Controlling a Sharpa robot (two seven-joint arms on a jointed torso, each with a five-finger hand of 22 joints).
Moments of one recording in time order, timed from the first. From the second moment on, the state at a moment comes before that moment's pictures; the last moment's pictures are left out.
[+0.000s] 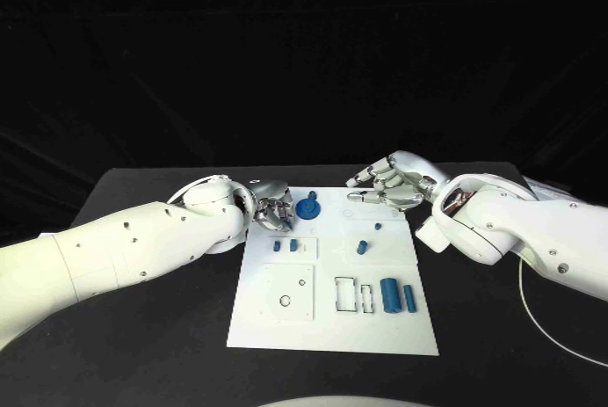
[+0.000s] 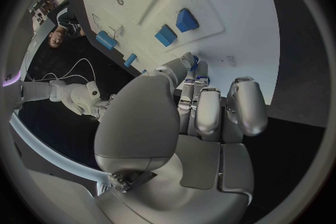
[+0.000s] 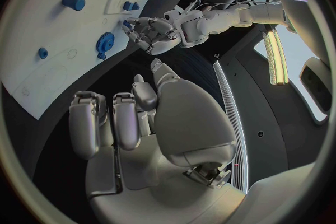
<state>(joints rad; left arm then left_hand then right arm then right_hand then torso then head) 1.18 -0.64 -0.01 1.32 -1.44 -0.07 -0.18 1.45 -0.14 0.49 -0.01 0.07 1.14 0.13 0.12 0.10 1.25 0.06 0.14 0.09 1.47 -0.03 1.30 1.08 0.08 1.47 0.07 1.24 1.31 1.24 -0.87 -0.02 1.61 -0.88 -0.29 0.01 1.36 -0.03 0.09 0.14 0.23 0.96 0.16 0.08 0.07 1.30 0.07 1.13 1.20 1.47 -0.01 1.41 1.31 0.05 1.42 0.10 1.46 1.31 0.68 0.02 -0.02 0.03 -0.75</state>
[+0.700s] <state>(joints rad) 1.18 -0.63 -0.01 1.31 -1.44 -0.05 -0.19 1.45 -0.14 0.50 -0.02 0.07 1.14 0.13 0.12 0.10 1.26 0.05 0.13 0.09 1.47 -0.03 1.30 1.08 0.08 1.47 0.07 1.24 1.31 1.24 -0.87 -0.02 1.61 -0.88 -0.29 0.01 1.36 -0.03 0.09 0.14 0.23 0.96 0.16 0.08 0.07 1.30 0.07 1.13 1.20 1.47 -0.01 1.41 1.31 0.05 1.42 0.10 1.46 1.31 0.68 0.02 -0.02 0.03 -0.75</state>
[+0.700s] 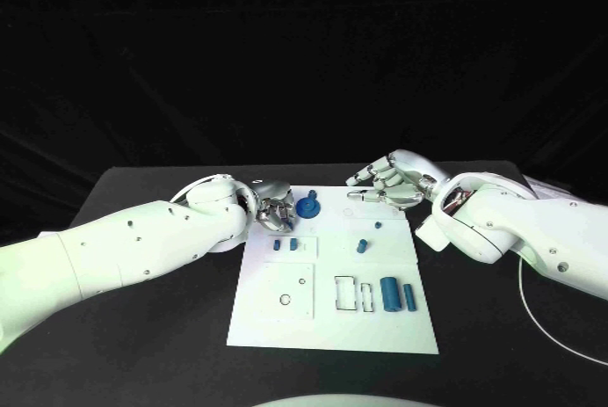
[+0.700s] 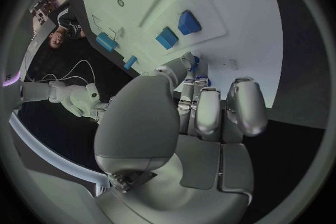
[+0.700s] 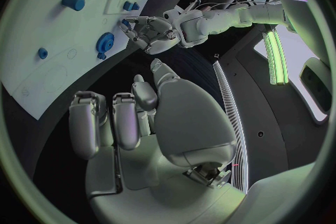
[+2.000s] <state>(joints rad) 1.18 -0.74 0.00 1.35 -1.28 -0.09 -0.16 1.37 -0.18 0.55 -0.01 0.07 1.04 0.16 0.08 0.07 1.14 0.10 0.08 0.07 1.44 0.01 1.25 0.95 0.10 1.43 0.10 1.00 1.27 1.24 -0.89 -0.02 1.53 -1.07 -0.26 -0.03 1.47 -0.07 0.20 0.11 0.23 1.03 0.15 0.10 0.07 1.05 0.08 0.28 0.45 1.47 -0.01 1.15 1.08 0.08 1.32 0.10 1.35 1.17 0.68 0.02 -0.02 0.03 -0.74</state>
